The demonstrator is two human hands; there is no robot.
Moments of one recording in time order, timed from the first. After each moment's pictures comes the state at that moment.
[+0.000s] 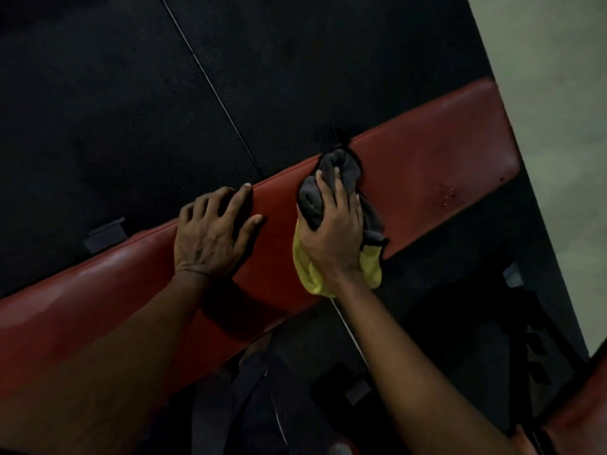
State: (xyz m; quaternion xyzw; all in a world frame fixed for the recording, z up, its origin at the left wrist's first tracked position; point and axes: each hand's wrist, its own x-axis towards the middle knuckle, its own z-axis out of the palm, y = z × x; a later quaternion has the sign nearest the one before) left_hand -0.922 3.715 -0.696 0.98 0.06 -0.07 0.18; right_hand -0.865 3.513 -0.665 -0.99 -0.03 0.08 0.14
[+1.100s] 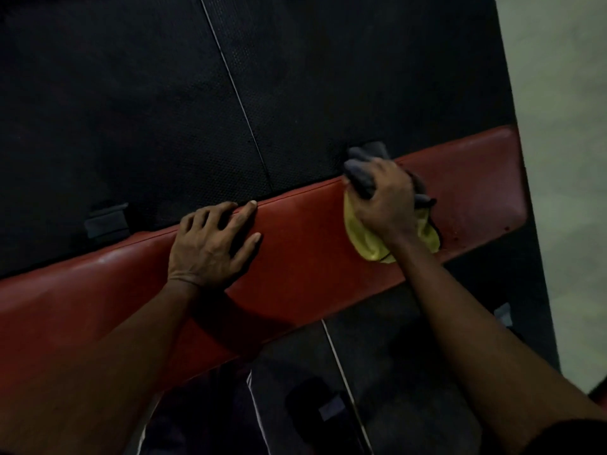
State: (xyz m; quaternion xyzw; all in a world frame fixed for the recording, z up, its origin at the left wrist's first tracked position) left_hand -0.920 3.713 -0.695 0.98 0.07 -0.08 0.18; right_hand -0.722 3.446 -0.665 -0.96 -0.23 0.09 0.13
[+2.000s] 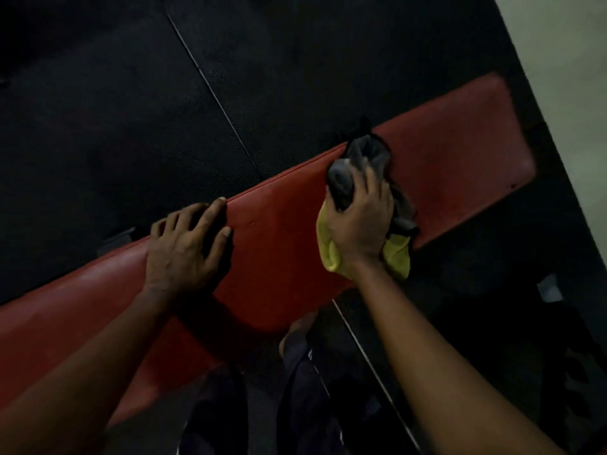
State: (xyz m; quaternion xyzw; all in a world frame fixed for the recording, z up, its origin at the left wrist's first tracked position) left_hand -0.918 3.706 -0.682 0.98 0.09 -0.11 0.17; right_hand -0.804 3.447 -0.669 -0.99 0.01 0.02 0.15
